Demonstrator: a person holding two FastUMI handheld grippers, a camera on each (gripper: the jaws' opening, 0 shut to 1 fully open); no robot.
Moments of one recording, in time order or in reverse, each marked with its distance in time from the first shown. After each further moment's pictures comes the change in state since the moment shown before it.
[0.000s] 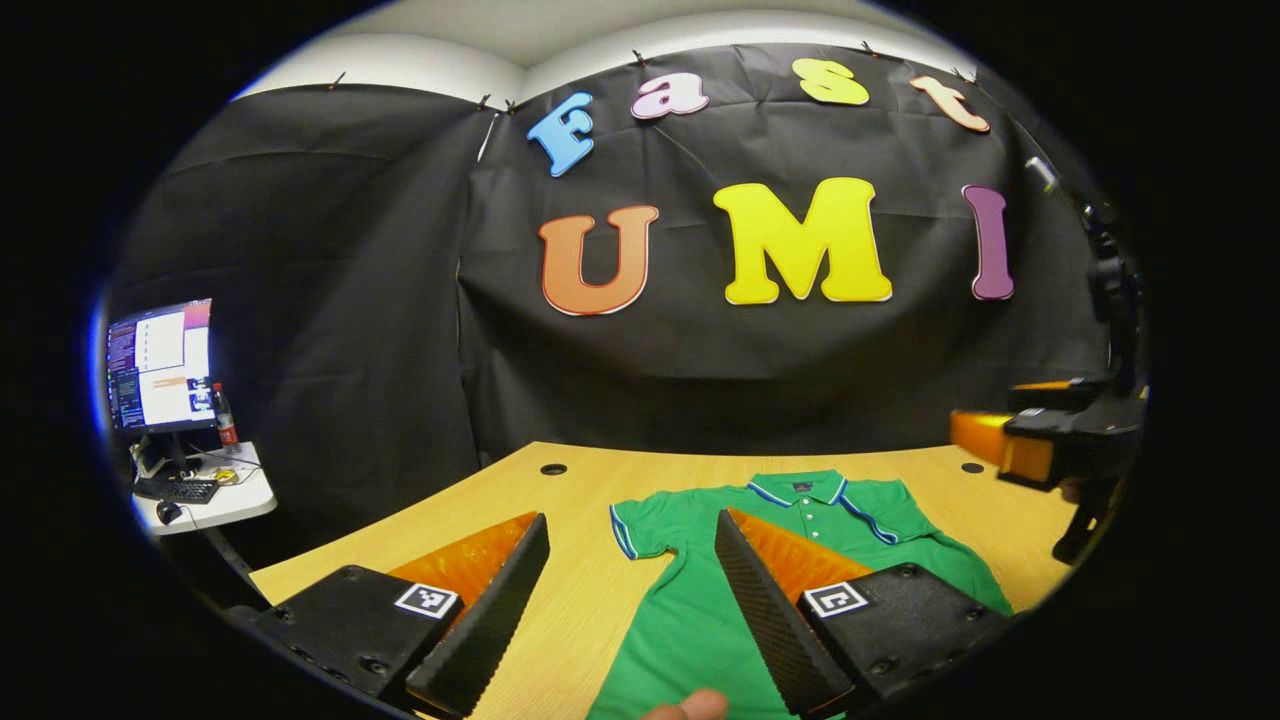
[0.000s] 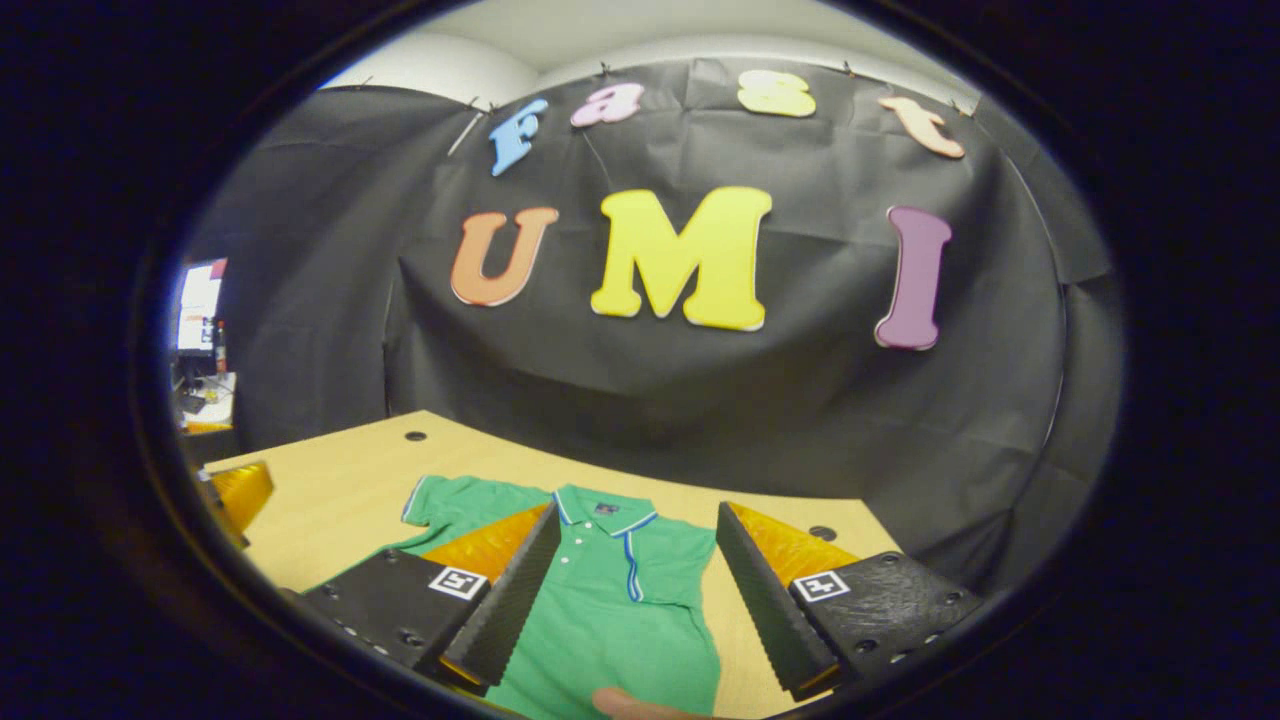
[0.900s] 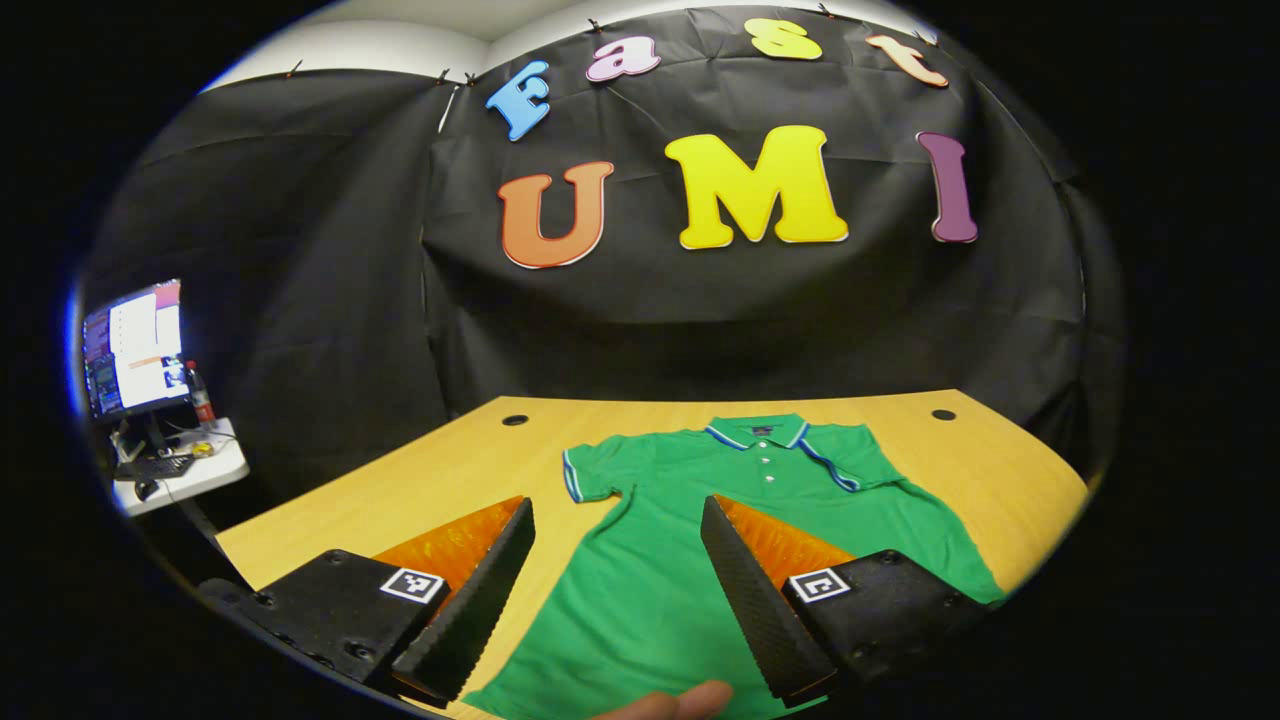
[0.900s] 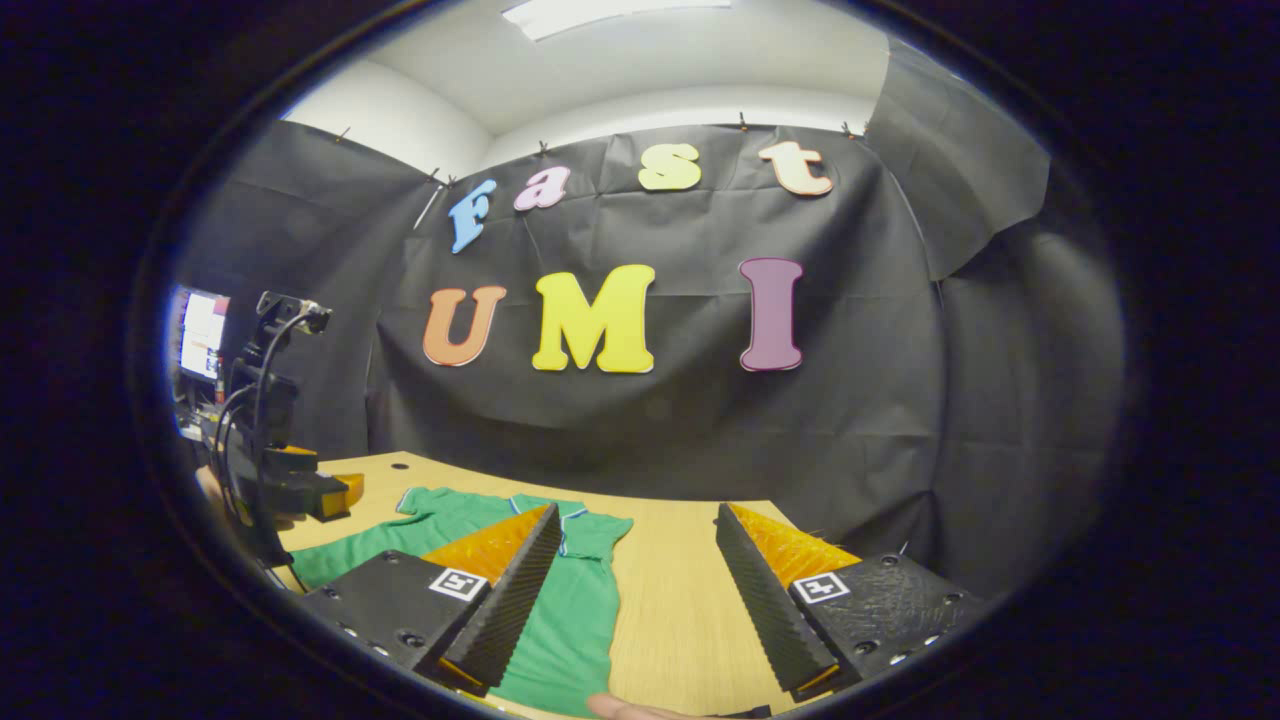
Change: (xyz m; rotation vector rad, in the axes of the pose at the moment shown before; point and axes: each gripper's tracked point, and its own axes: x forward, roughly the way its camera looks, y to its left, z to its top) left arm 0.011 -0.030 -0.023 0.087 0.020 0.051; right arm -0.176 -0.093 -0.072 0.110 -0.180 -0.135
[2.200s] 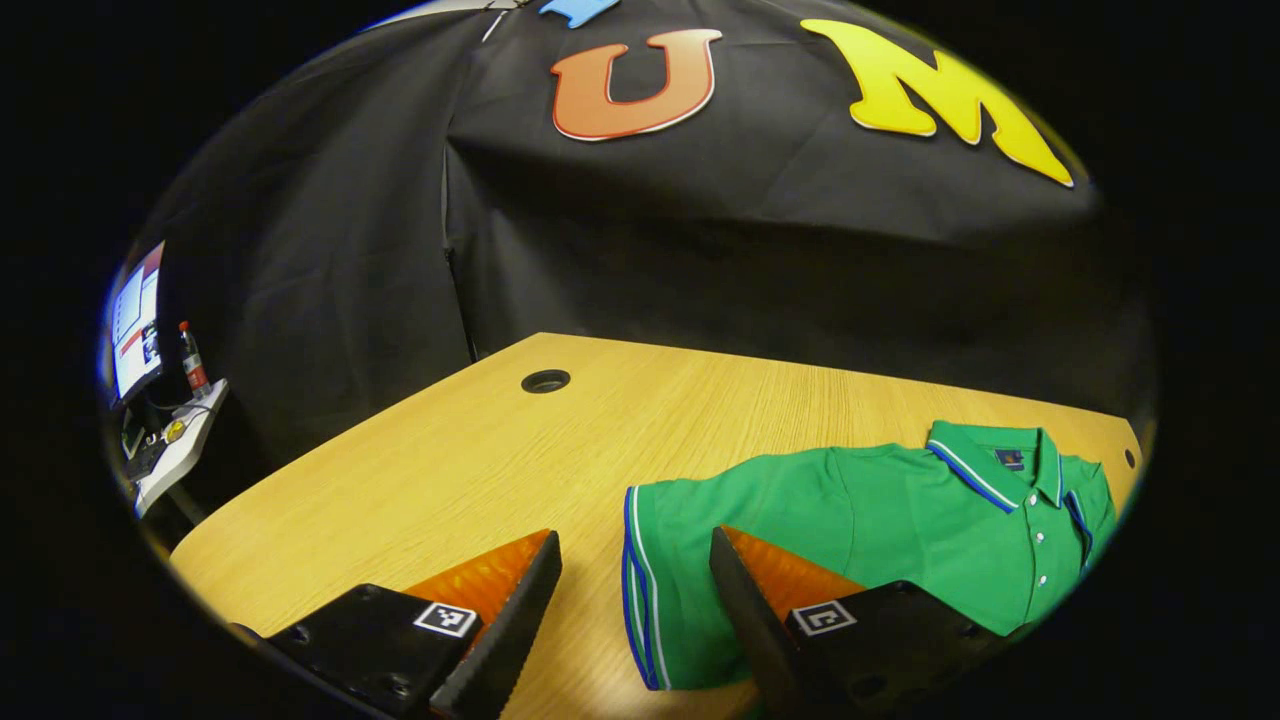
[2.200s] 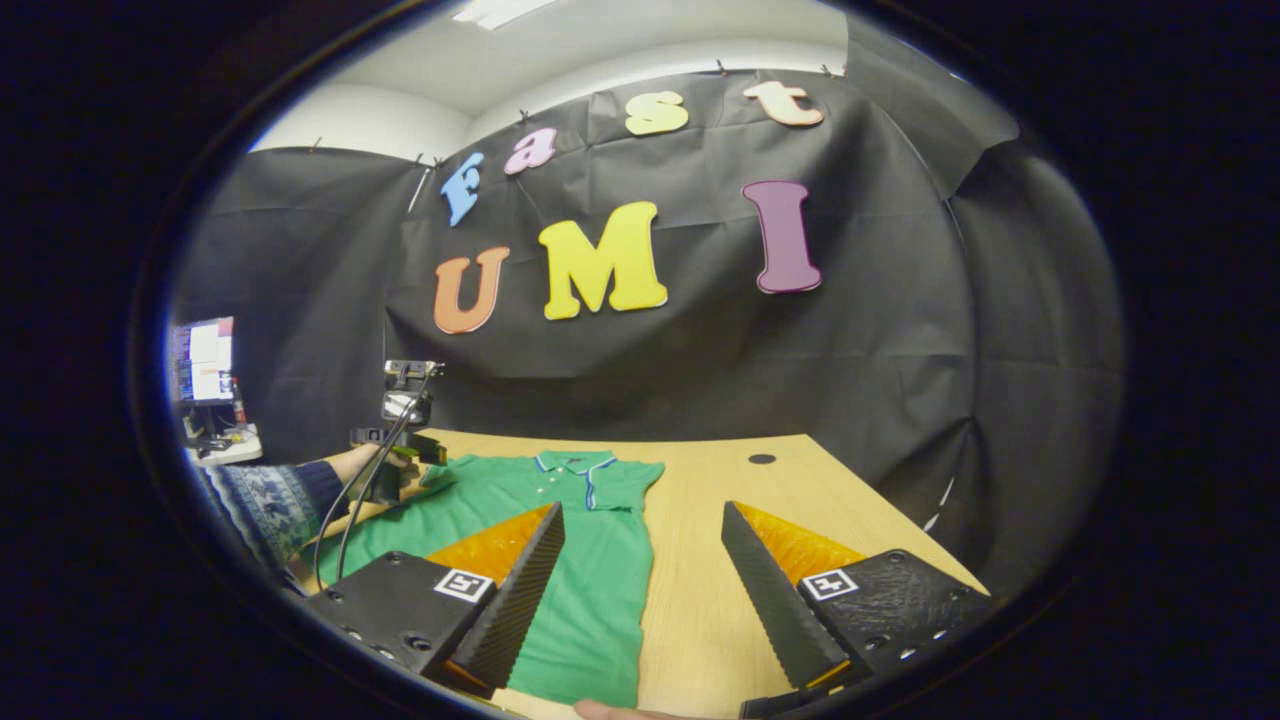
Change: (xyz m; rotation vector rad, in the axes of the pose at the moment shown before) left arm 0.285 0.050 -0.102 -0.106 0.329 0.064; right arm 0.020 0.016 -0.075 0.092 0.159 0.090
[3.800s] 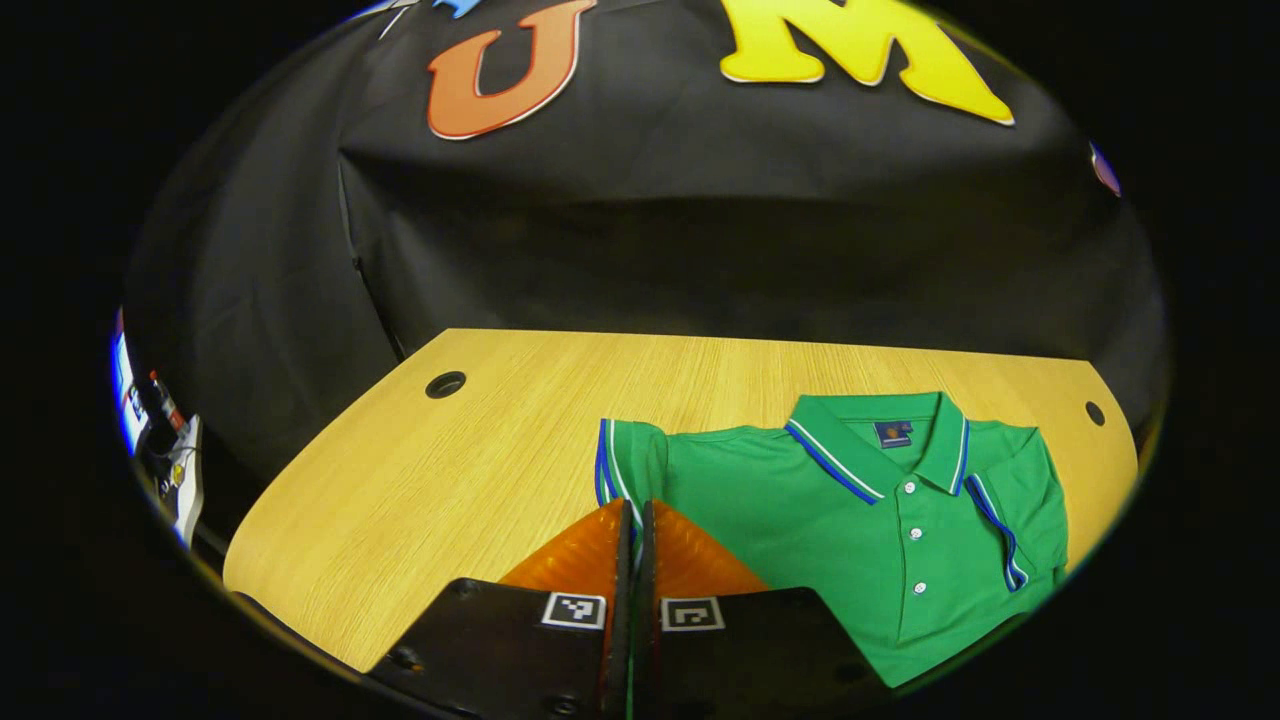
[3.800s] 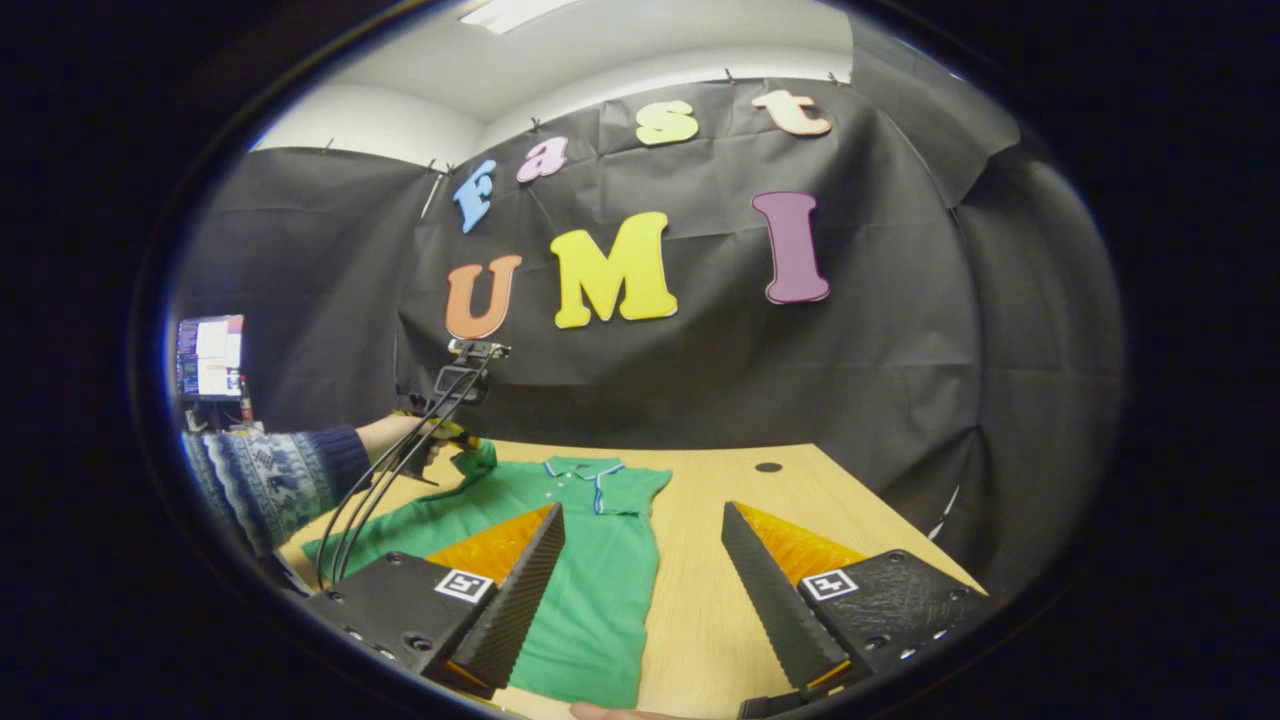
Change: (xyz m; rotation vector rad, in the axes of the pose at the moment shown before) left arm -0.041 -0.101 0.035 0.172 0.068 -0.139; right arm -0.008 -0.004 -0.001 -0.012 -0.038 0.011
